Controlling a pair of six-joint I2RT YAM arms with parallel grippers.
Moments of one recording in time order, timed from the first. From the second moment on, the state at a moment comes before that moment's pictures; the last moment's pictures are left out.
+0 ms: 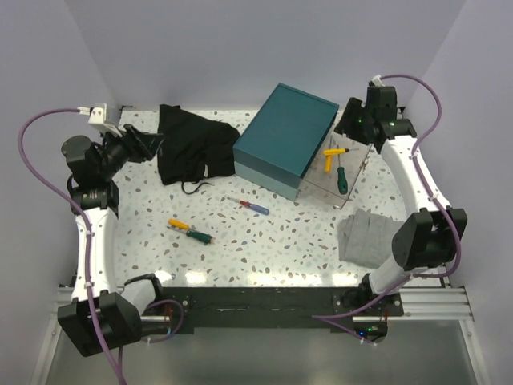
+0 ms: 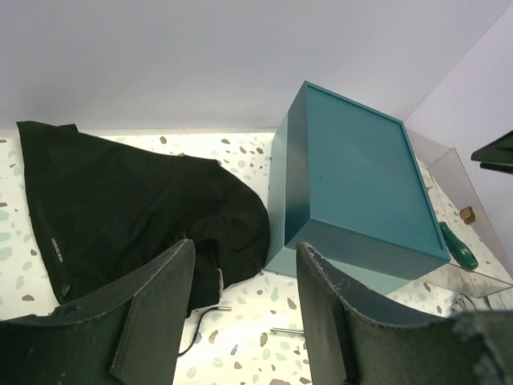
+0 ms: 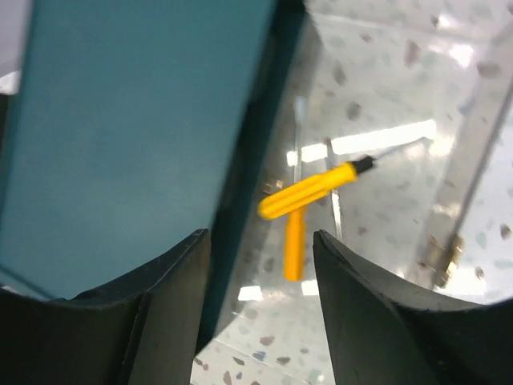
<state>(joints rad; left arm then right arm) 0.29 1.04 0.97 0.01 0.70 -0.33 0.09 1.61 1.57 -0.63 0.00 0.45</state>
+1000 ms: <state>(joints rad) 0.29 0.97 0.97 -0.01 0.70 -0.30 0.80 2.08 1.58 -0.64 -0.07 -0.47</state>
